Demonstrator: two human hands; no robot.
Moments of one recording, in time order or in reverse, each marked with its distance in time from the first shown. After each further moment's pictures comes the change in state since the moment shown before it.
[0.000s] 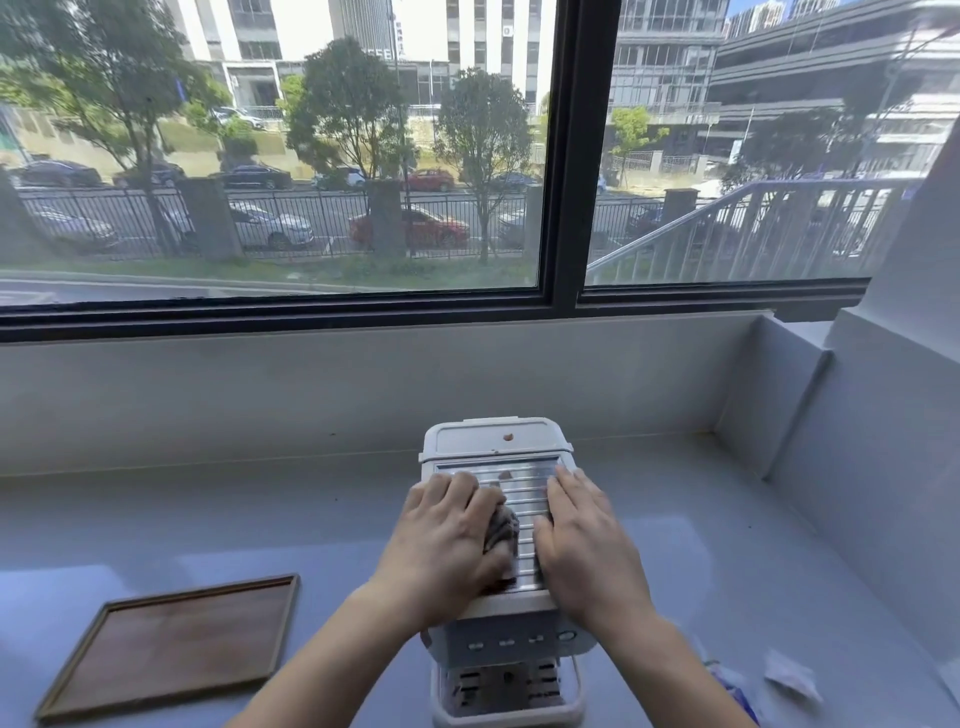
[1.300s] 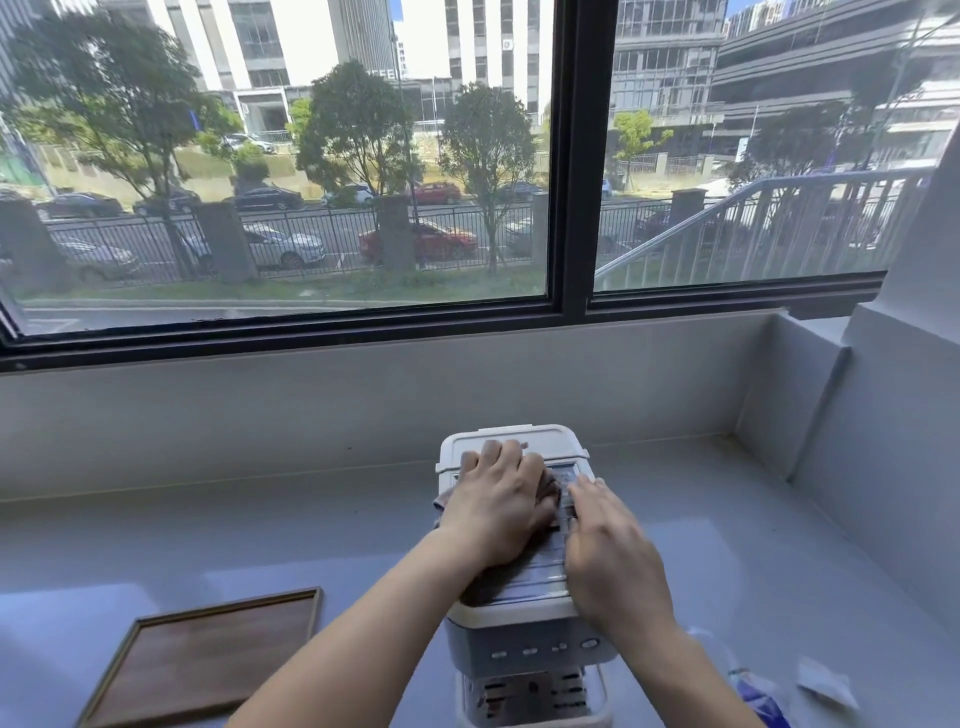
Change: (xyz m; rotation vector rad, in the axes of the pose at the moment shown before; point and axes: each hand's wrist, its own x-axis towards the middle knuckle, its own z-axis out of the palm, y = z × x) left_hand 0.061 0.013 0.009 0.057 -0.072 0.007; right_hand -0.006 0.000 0.004 0.043 0.087 0.058
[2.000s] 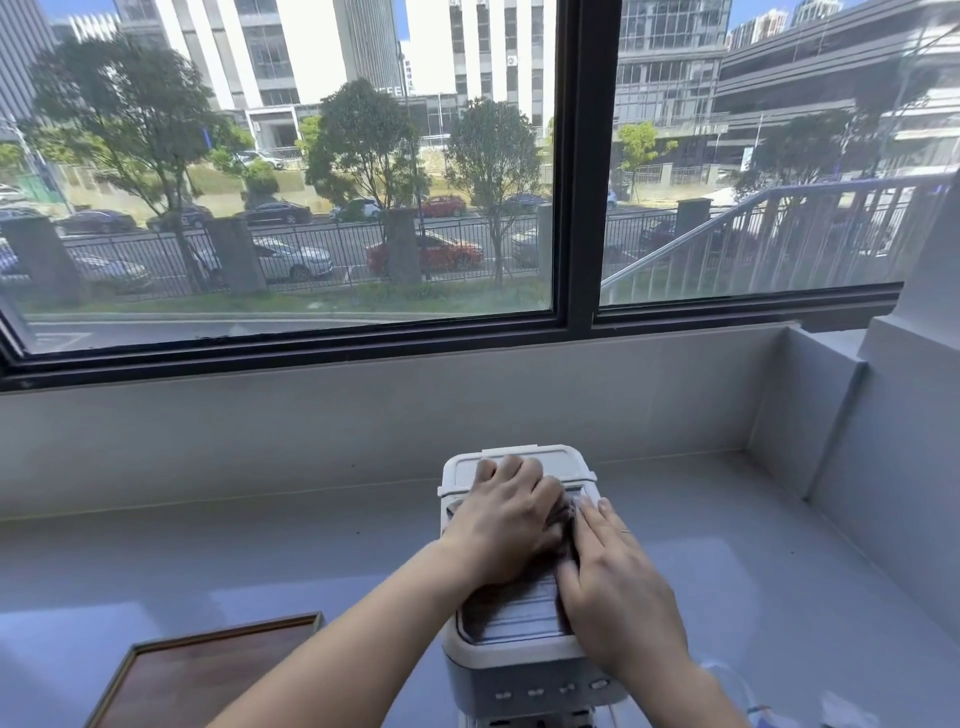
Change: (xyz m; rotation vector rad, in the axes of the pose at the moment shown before) left_hand 0.014 -0.011 0.001 0.080 0.054 0.215; right_hand 0.004 -0.001 -0.001 -0.055 -0.064 -0.039
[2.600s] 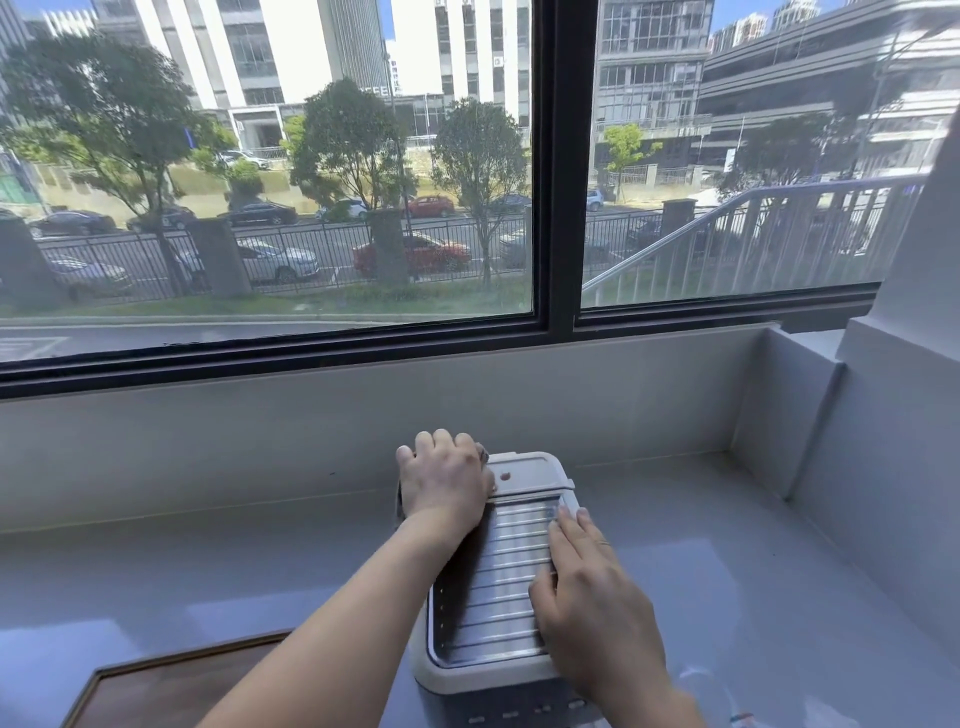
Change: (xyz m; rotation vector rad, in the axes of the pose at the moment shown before) left_hand 0.039 -0.033 0.008 0.125 -0.004 -0.602; right_hand -0.001 -0.001 0.001 0.056 -0.001 0.021
